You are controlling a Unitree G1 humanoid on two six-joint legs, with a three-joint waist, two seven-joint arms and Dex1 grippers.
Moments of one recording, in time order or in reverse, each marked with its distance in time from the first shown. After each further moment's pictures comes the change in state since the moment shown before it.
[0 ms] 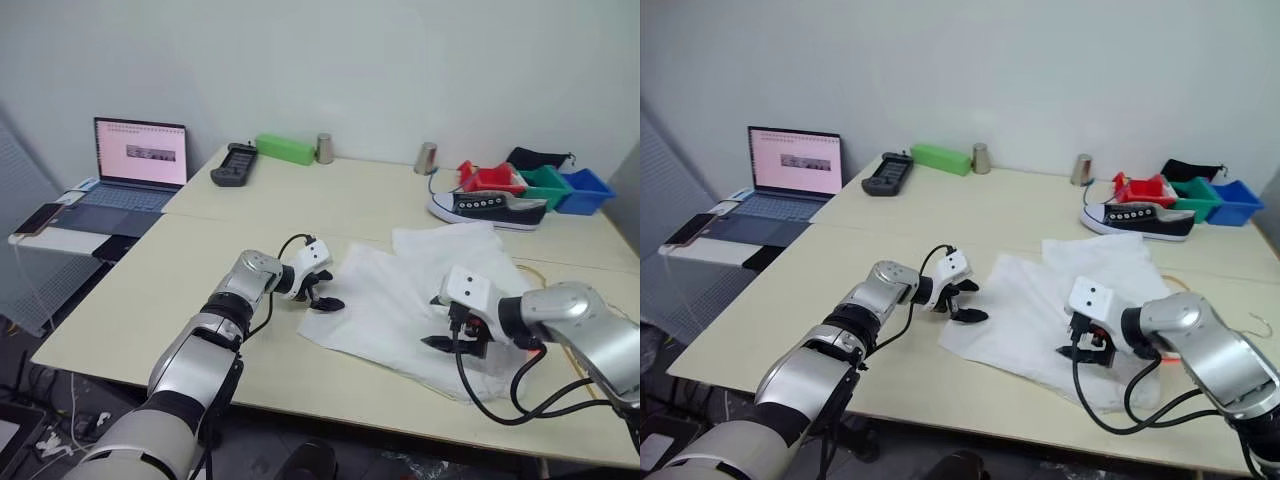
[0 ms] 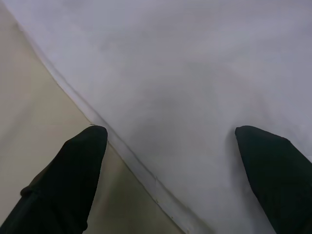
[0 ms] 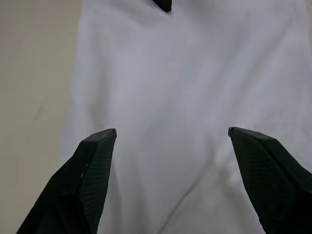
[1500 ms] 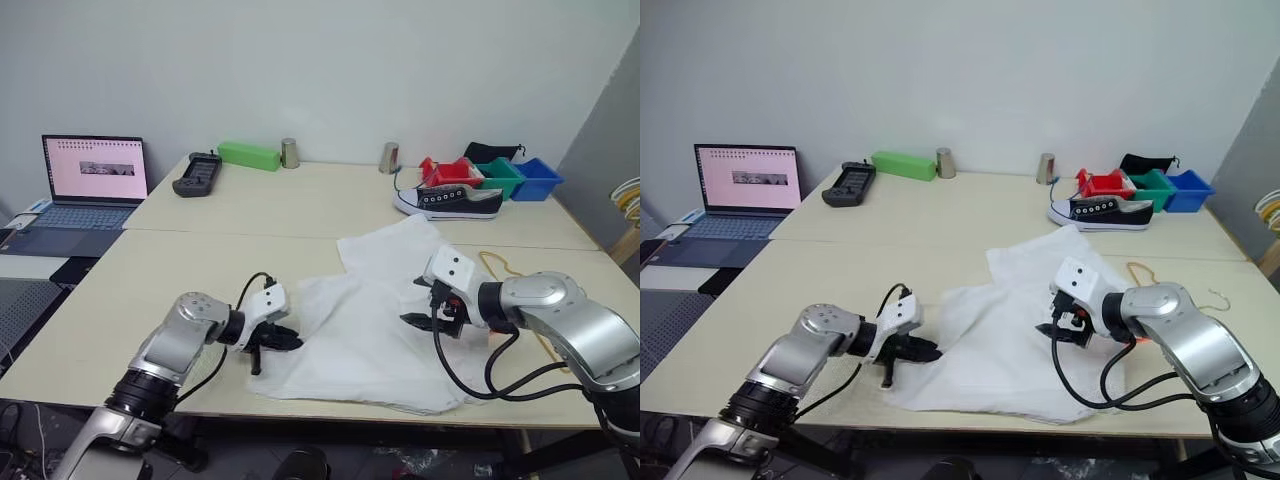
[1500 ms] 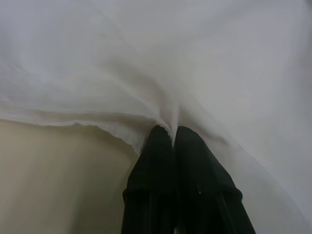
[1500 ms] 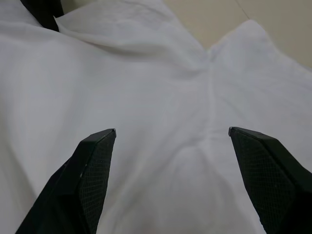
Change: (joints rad) left arm 0.571 0.307 0.059 -0.996 -0.134 0.429 -0.149; right arm -0.105 0.049 0.036 0.108 0.000 -0.030 -0.074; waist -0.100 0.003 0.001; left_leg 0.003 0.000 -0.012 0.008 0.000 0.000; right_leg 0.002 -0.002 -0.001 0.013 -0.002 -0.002
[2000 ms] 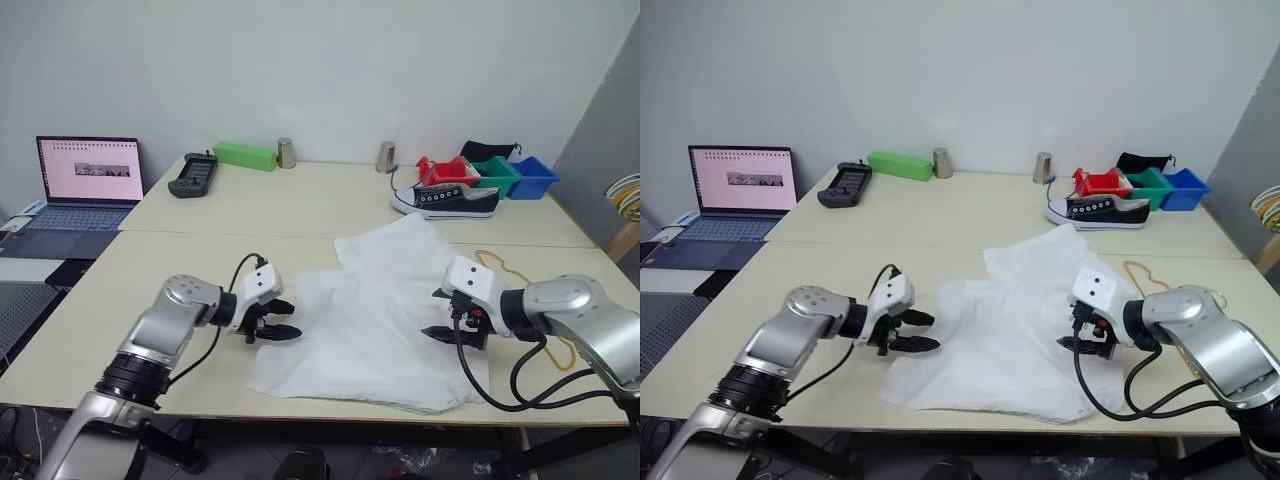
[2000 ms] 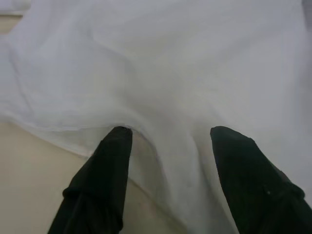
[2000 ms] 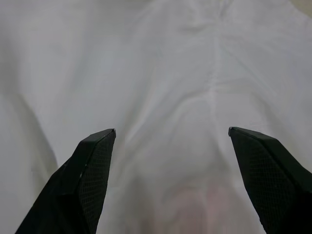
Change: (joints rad) left arm -0.086 0.109 0.034 0.037 -0.080 -0.060 -0.086; right arm 0.074 -0.152 -0.031 -0.012 0.021 -0.030 0.108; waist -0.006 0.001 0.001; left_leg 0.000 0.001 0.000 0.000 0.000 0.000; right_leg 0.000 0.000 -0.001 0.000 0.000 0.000
